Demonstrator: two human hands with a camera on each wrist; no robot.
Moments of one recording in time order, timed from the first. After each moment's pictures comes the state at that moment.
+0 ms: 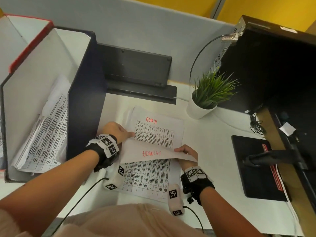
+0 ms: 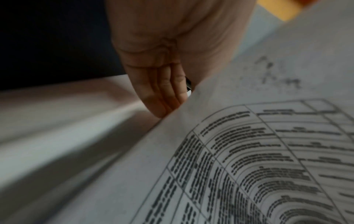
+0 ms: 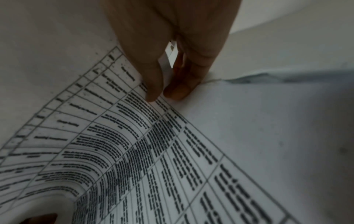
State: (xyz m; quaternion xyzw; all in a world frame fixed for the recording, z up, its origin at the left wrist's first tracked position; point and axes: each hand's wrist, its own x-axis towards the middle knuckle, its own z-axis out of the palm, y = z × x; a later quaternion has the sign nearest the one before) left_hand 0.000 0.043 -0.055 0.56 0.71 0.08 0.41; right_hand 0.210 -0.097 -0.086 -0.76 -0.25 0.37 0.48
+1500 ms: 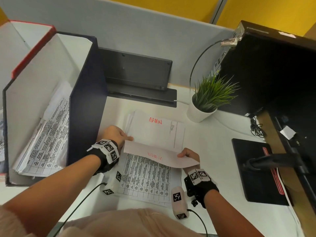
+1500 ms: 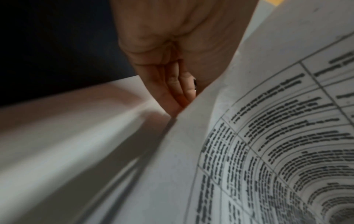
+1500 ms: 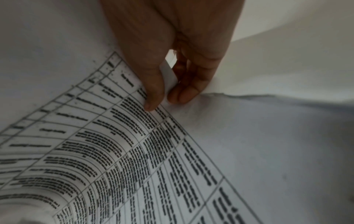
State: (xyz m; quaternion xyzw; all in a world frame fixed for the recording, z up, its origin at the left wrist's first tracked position) left_hand -0.002 0.039 -0.055 0.57 0.69 0.12 0.43; right_hand 0.227 -0.084 -0.094 -0.63 -0.01 0.53 0.58
